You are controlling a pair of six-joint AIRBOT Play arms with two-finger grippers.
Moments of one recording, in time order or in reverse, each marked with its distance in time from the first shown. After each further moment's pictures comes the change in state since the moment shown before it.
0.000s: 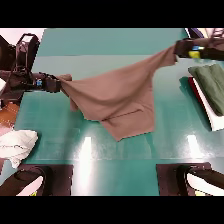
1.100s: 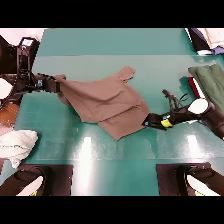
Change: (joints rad) left arm 0.000 0.000 -0.046 0.090 0.059 -0.039; right arm 0.089 0.214 -0.785 0.317 0.275 0.053
